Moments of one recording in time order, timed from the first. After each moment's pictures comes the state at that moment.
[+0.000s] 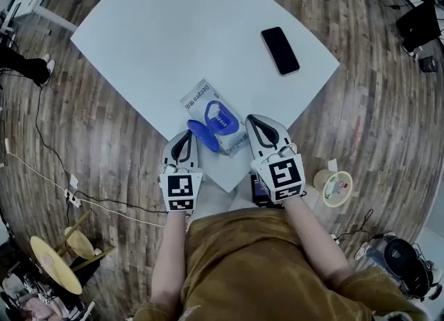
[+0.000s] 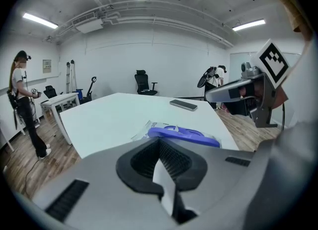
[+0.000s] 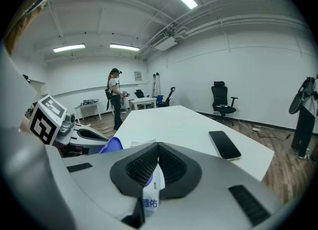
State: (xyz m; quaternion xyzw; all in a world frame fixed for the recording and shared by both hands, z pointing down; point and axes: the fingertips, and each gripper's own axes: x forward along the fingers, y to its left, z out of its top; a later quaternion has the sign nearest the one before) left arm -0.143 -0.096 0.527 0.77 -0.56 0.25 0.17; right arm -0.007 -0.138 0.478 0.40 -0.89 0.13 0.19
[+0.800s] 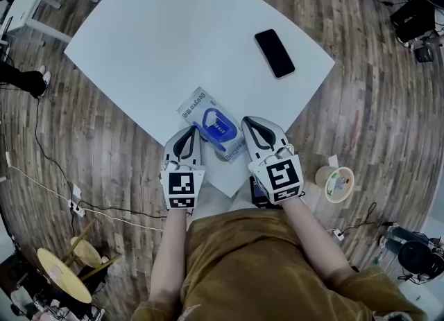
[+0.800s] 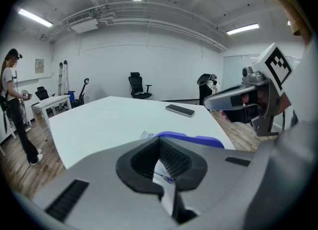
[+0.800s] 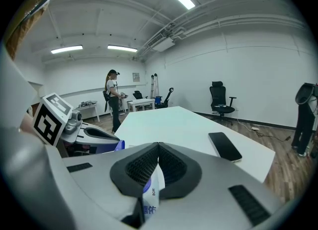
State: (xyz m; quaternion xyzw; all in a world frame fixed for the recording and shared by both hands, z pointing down) left arm -0.128 -0.130 0.515 0.80 -0.53 0.24 0.16; right arm -0.011 -0.150 0.472 0.41 -0.88 0.13 0.18
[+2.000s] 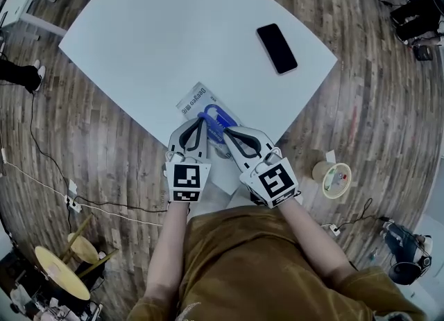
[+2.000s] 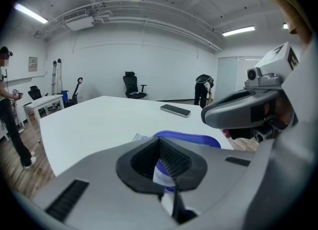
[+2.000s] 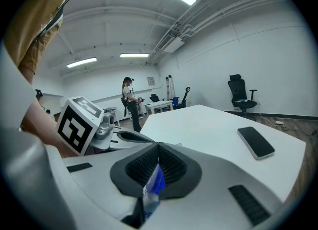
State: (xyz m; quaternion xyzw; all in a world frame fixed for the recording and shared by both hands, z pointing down) left arm -0.110 -0.142 0.522 0.82 -0.50 0.24 0.16; right arm -0.061 -0.114 0.476 0.31 -0.93 0.16 0.15
